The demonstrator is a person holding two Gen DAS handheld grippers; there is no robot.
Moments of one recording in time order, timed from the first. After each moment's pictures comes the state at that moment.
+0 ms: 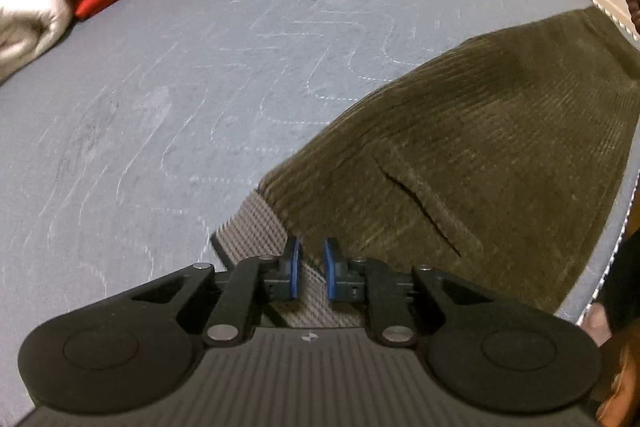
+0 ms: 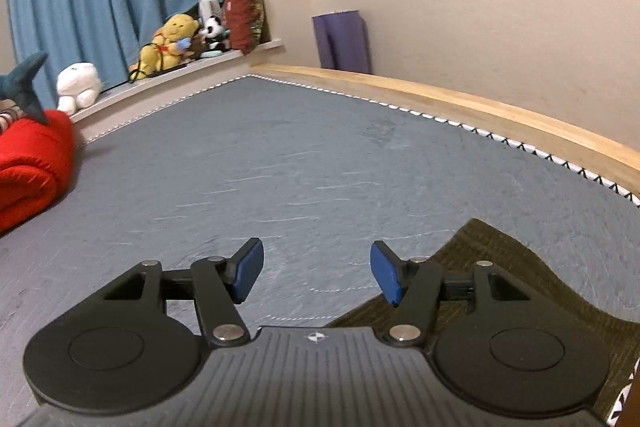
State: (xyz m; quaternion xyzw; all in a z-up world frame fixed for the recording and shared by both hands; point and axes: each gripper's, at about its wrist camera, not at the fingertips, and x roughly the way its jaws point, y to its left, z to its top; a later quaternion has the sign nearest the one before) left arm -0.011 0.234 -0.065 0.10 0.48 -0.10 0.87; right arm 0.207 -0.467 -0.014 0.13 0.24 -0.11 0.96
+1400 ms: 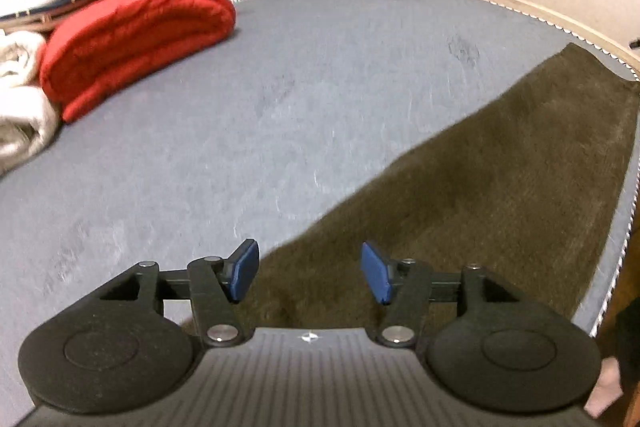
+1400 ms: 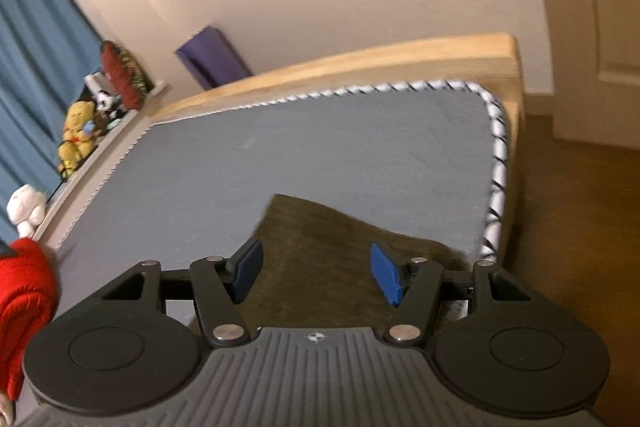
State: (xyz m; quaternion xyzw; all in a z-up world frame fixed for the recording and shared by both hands) left arm 0.017 0.125 -0.020 0.14 0.37 -0.10 0.91; right arm 0.064 -0.613 -0.020 0.35 0.24 -0.22 0.88
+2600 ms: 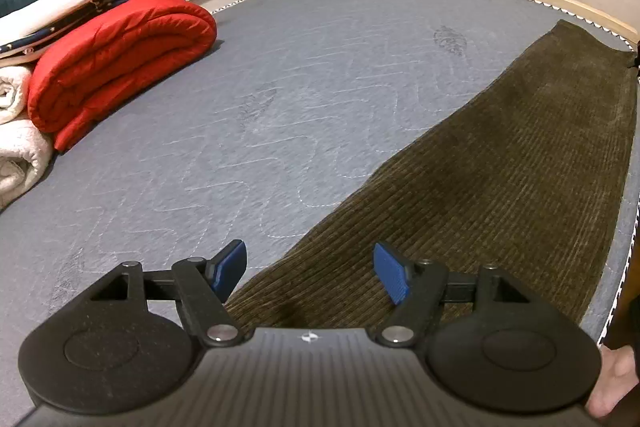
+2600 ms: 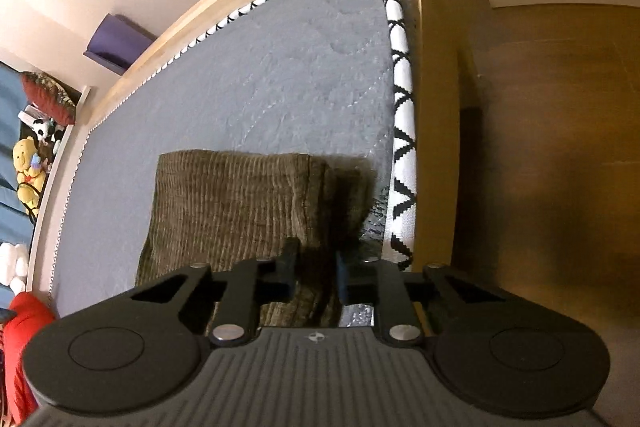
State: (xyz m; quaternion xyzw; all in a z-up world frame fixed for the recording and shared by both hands) left arm 0.034 0.097 -0.035 0.18 0.37 -0.11 0.91; right arm 0.058 -0.657 -0.110 0.48 0.30 -0.25 0.78
